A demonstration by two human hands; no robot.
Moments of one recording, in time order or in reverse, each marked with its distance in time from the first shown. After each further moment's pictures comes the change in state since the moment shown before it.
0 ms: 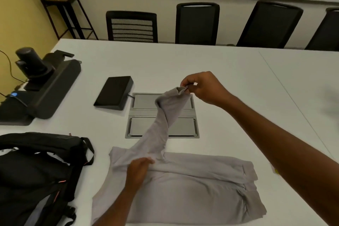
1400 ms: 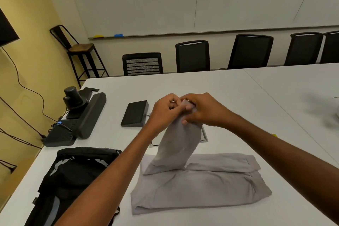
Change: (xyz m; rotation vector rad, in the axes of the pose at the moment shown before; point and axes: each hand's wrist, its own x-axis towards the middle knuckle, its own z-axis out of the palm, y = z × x) left_hand -0.143 0.312 -0.145 0.018 -0.175 0.678; right_hand -0.132 -0.231 -0.045 -0.038 -0.066 0.094
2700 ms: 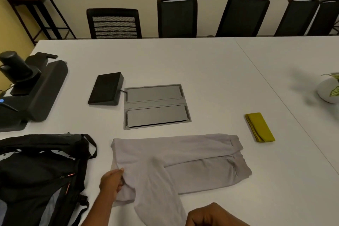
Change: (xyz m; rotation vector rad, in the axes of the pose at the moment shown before) left_hand -0.157 -0.397 0.052 -0.263 0.405 -1.294; right_hand -0.189 0.061 0.139 0.906 -0.609 0.400
